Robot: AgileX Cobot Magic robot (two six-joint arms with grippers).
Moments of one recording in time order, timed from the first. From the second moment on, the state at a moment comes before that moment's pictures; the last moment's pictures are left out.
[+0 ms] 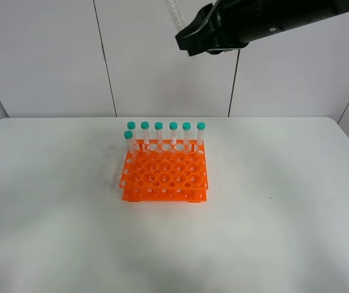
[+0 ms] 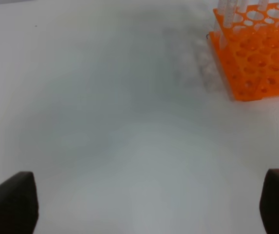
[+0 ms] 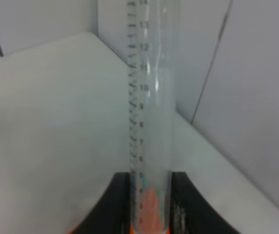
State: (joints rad) left arm -0.04 -0.01 -0.50 -0.10 1.06 0.06; right arm 0.50 1.47 -1.38 0.56 0.52 -0.82
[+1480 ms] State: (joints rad) left arm -0.04 -0.01 -0.50 -0.10 1.06 0.06; right arm 0.91 1.53 -0.88 -0.21 -0.40 -0.01
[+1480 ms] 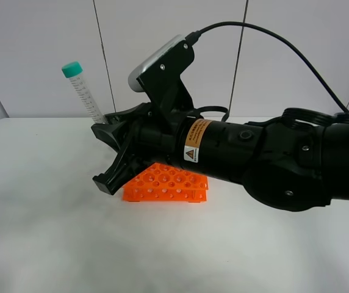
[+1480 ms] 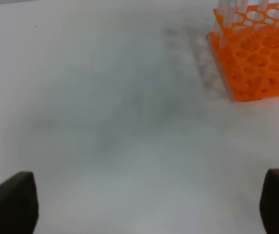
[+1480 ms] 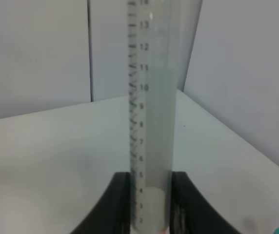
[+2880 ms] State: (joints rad) left arm -0.04 -0.01 -0.50 -0.09 1.06 0.07; right arm 0.91 1.71 -0.88 -0.25 -0.47 -0.01
